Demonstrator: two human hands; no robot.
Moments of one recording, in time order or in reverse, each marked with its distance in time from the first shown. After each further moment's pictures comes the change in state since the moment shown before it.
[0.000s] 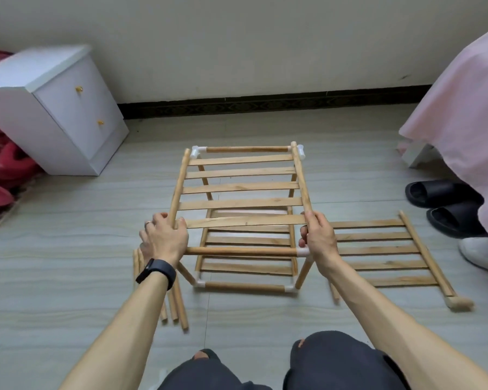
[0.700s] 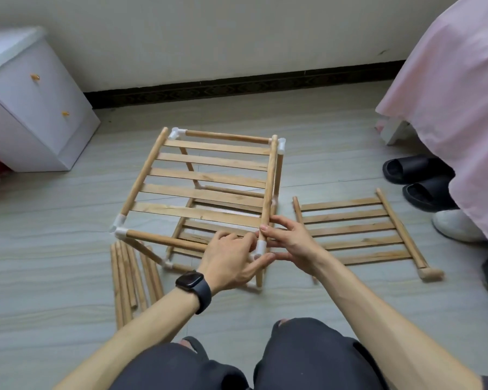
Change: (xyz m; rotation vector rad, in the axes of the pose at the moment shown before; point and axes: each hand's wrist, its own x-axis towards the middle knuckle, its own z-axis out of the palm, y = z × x) left_hand -0.118 0.077 0.067 0.445 -0.445 0.948; right_hand -0.022 0.012 -0.029 0.223 -0.499 0.283
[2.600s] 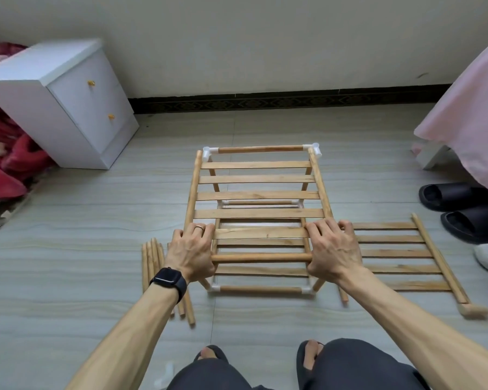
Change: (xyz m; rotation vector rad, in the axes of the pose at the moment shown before) left_hand -0.047 -0.131 -0.024 0.237 0.096 -0.234; right_hand 0.005 -0.014 0.011 -1.938 0.438 -0.613
